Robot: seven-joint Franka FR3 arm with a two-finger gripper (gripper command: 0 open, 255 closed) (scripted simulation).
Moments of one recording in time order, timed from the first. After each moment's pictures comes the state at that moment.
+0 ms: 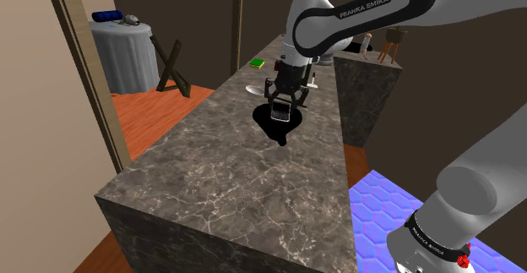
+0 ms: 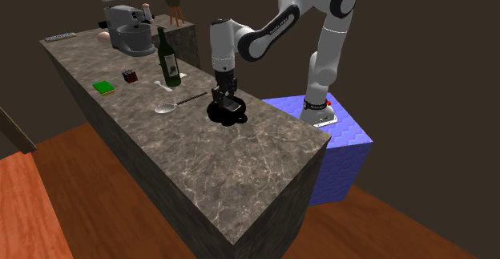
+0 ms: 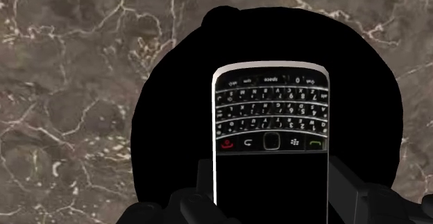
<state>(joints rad) -0.27 -0.10 0.50 -2.17 0.12 2.12 0.95</state>
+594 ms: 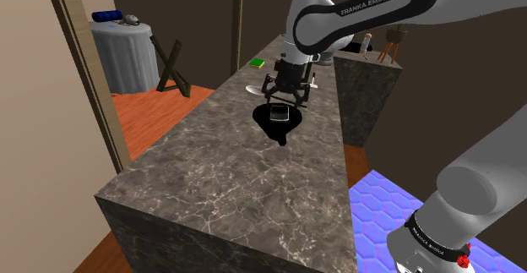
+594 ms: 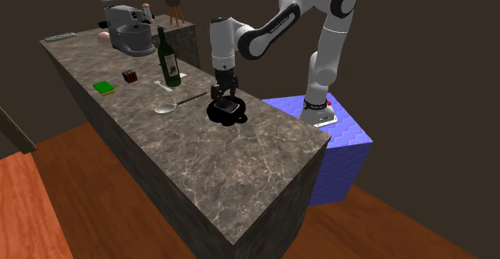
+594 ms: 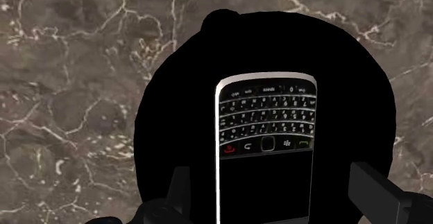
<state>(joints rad) -0.27 -0.10 0.50 -2.16 0.12 2.10 0.95</state>
